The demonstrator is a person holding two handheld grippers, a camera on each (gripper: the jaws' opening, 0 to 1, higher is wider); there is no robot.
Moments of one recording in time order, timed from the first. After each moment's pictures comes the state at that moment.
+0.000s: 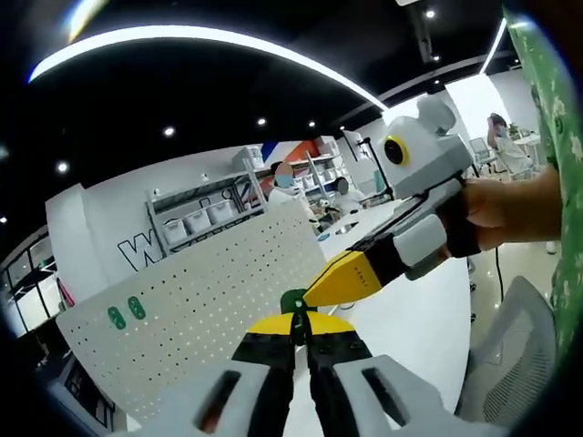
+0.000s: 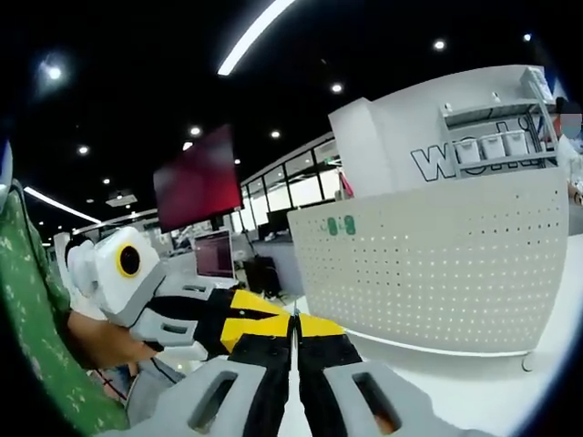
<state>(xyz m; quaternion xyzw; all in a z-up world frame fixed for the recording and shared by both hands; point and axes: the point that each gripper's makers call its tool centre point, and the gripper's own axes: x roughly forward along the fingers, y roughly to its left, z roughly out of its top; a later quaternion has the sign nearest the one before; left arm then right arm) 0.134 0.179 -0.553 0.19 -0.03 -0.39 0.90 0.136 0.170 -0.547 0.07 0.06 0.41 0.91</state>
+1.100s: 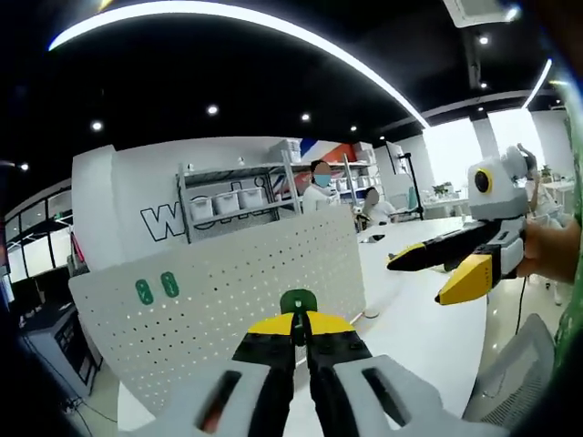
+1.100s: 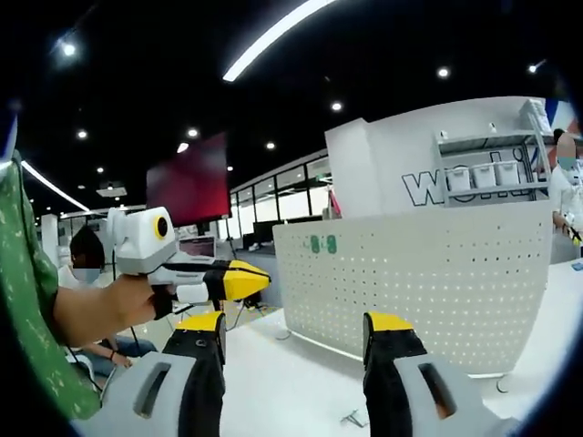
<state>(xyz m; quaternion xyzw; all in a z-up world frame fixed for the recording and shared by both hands) 0.186 0.236 -0.526 0.10 0.00 -0.33 0.94 0.141 0.149 -0.536 0.04 0.02 0.37 0.93</state>
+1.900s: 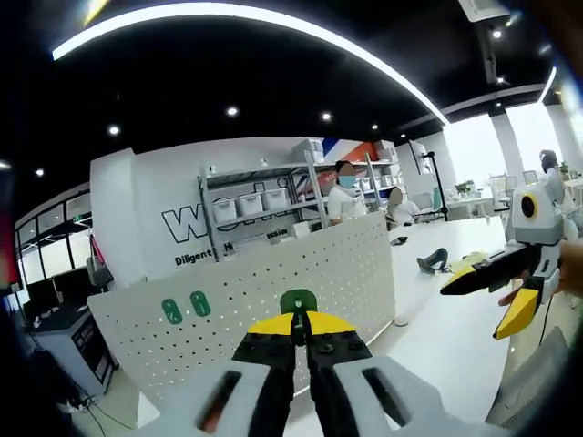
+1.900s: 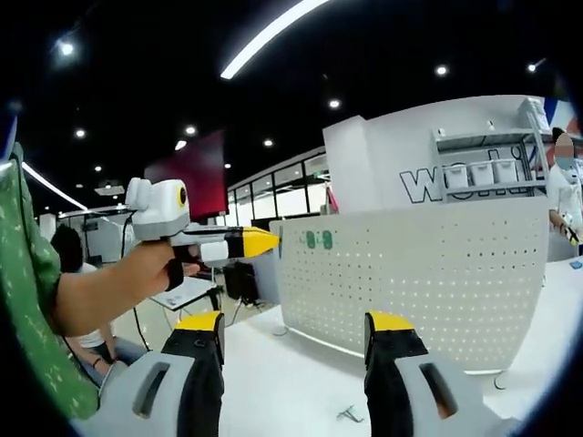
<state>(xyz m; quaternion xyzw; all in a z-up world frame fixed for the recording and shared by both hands) 0.230 0.244 -0.494 0.11 -0.01 -0.28 0.95 0.142 0.140 -0.542 0.04 0.03 0.37 0.93</state>
